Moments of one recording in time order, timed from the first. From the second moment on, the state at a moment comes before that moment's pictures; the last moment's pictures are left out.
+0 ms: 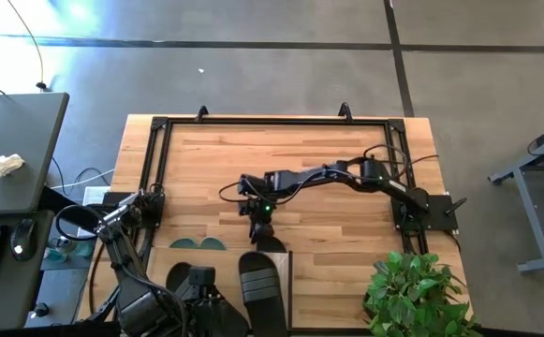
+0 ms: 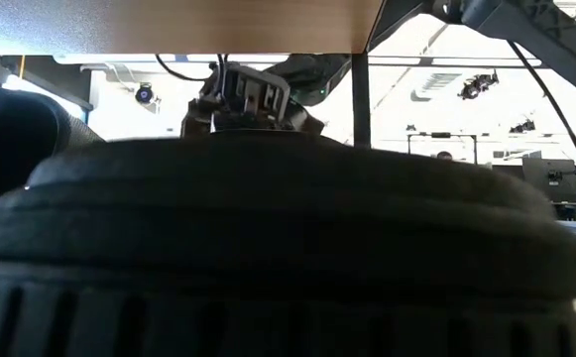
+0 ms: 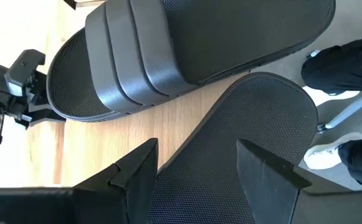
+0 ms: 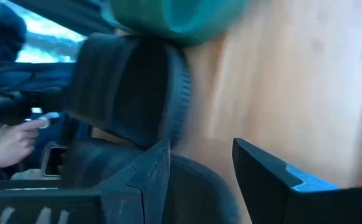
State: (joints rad) left arm -0.82 2.11 2.36 -1.57 -0.48 -0.82; right arm -0.05 2.38 1.75 -0.39 -0.89 0.11
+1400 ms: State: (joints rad) left arm -0.82 2.11 2.36 -1.57 -0.49 -0.82; right arm 0.02 2.42 1.75 -0.26 -0.92 0.18
